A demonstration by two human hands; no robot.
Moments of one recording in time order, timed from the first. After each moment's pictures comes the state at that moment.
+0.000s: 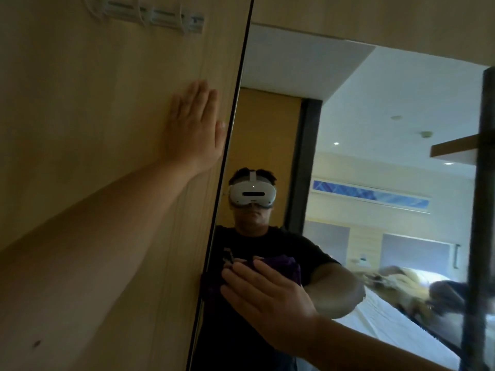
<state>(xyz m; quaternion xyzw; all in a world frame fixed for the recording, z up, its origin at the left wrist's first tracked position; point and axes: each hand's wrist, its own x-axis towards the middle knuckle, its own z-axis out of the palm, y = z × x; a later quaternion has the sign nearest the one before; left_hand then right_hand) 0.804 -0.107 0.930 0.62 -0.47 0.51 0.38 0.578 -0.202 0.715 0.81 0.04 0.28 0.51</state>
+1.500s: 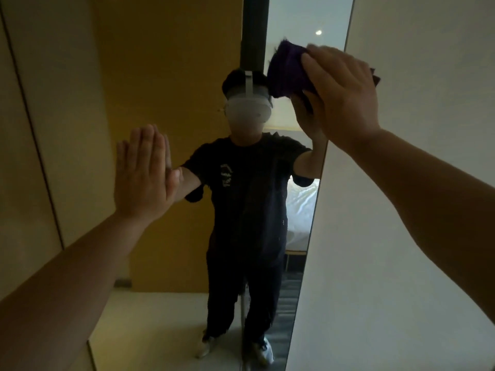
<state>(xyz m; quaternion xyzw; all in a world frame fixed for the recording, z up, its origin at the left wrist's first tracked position) 0.584 -0.196 0.642 0.61 -0.48 0.55 0.31 0.258 -0.322 0.797 0.70 -0.09 0.56 0.43</state>
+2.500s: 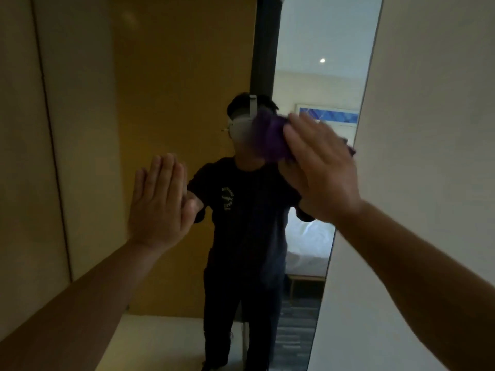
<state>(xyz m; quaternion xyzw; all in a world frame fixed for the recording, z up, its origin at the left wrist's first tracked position) 0.592 -0.205 0.638 0.57 -0.49 0.56 0.34 0.304 -0.290 0.742 0.74 -0.03 0.58 0.35</state>
